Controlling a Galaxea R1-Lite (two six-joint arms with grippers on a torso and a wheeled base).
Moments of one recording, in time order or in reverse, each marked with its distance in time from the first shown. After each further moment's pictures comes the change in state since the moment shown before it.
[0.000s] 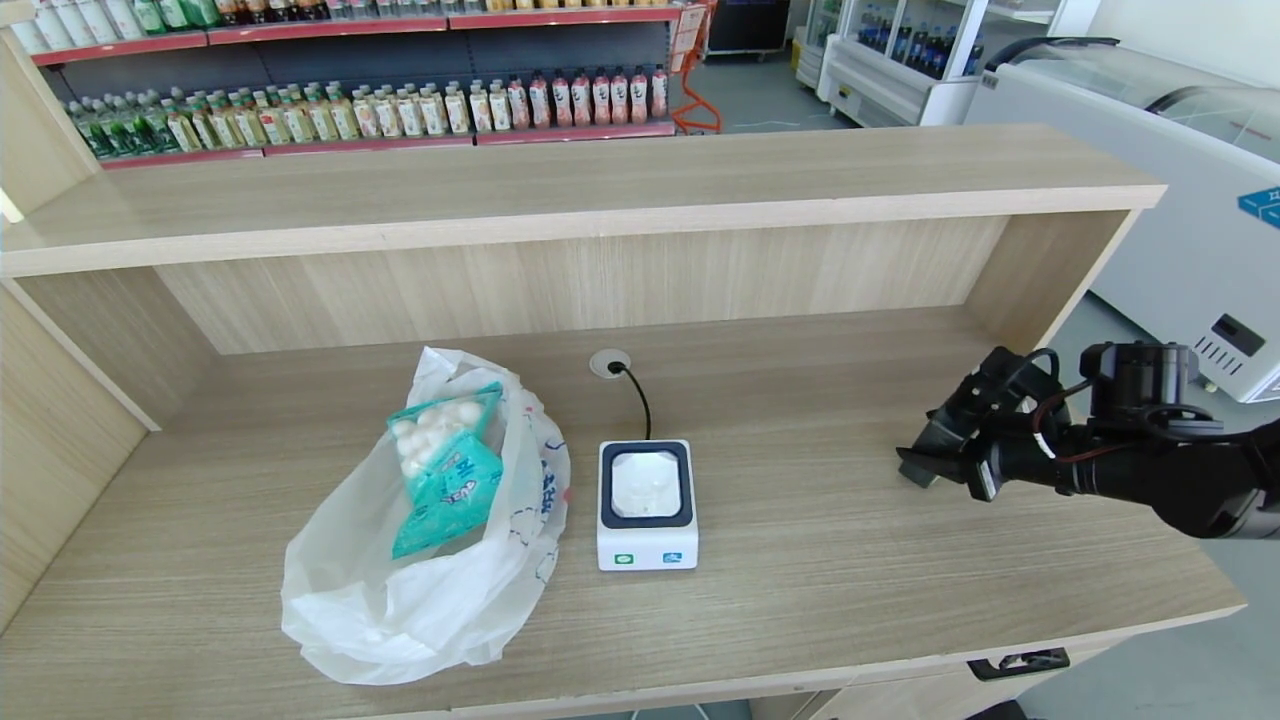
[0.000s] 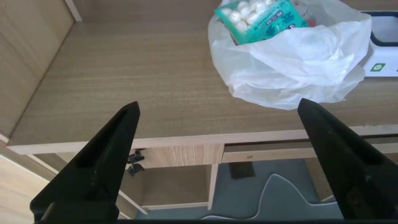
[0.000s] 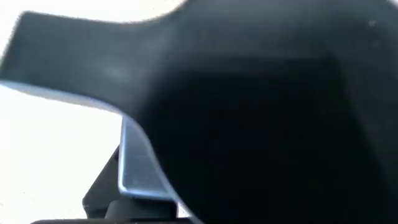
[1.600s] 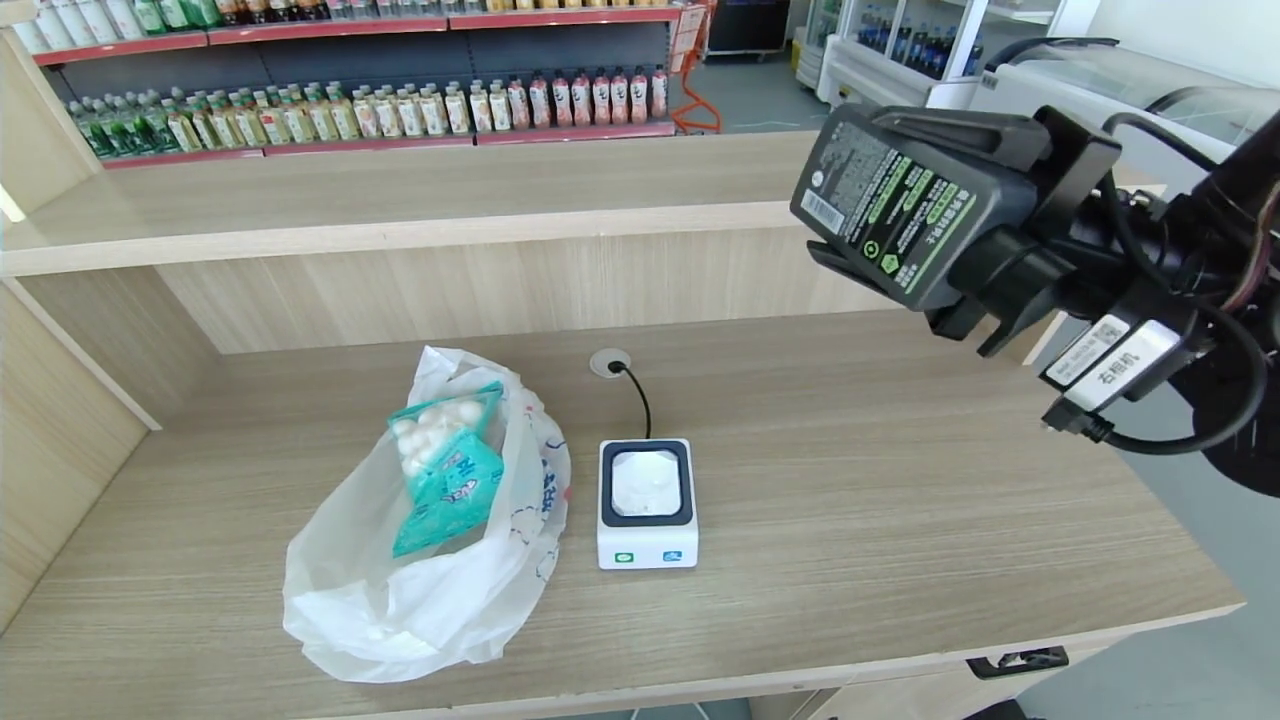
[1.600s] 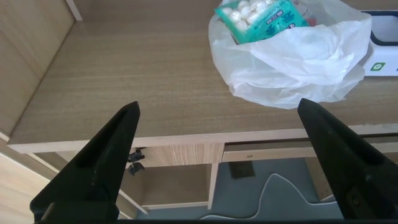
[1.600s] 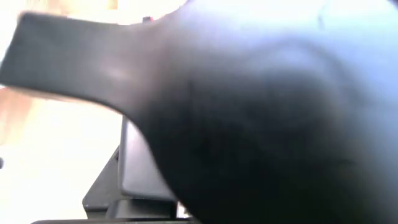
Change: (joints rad) left arm 0.000 0.000 0.000 0.000 0.000 0.000; right arm 0.427 -0.290 -0.176 -0.496 0.466 -0.805
